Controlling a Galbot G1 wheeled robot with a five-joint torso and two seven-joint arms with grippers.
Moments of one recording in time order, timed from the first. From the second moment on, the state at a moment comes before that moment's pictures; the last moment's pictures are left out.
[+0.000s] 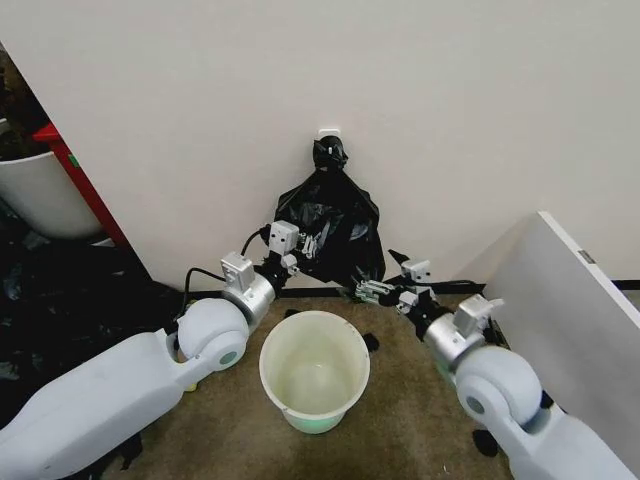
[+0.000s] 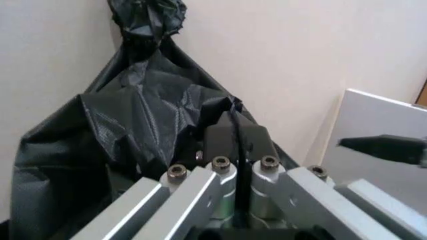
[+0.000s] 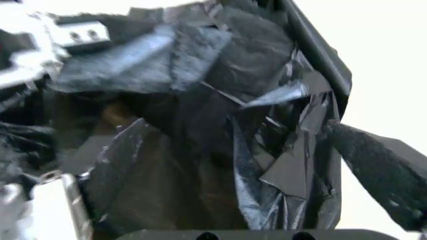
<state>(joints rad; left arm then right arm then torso) 0.57 -0.73 0.35 -2.06 -0.90 0.03 -0.34 -1.06 0.96 0.15 2.13 0.61 -0.31 0.11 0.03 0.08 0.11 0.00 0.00</state>
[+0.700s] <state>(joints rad) 0.66 -0.71 0.26 -2.07 -0.87 0.03 -0.32 -0.83 0.93 -0.07 1.99 0.56 -0.34 0.15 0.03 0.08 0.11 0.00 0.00</state>
